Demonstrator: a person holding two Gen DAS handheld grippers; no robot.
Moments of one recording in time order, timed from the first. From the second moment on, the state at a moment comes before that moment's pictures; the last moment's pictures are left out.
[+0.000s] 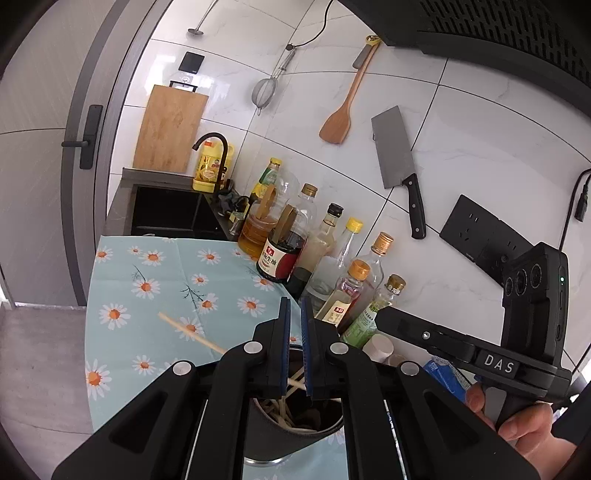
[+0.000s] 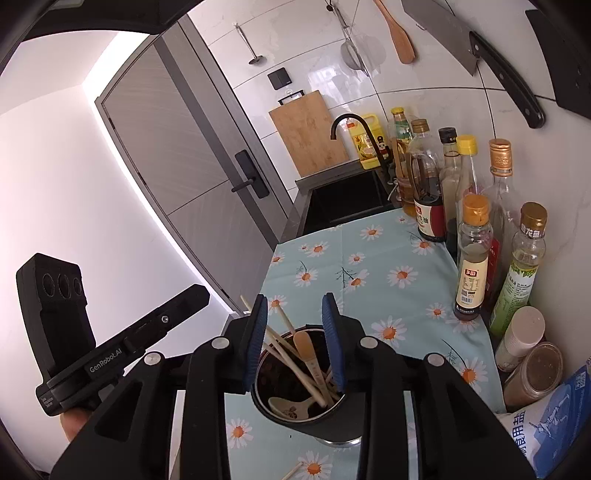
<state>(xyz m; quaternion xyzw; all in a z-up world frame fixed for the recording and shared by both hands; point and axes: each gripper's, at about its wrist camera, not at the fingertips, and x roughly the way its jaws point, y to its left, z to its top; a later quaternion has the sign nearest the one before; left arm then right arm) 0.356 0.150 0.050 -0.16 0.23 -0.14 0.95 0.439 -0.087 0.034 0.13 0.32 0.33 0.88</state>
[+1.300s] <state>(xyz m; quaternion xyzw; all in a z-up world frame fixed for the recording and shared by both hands) 0.341 0.188 0.021 -0.19 0.26 -0.11 0.94 0.433 -0.089 0.019 0.14 0.34 0.33 0.87</state>
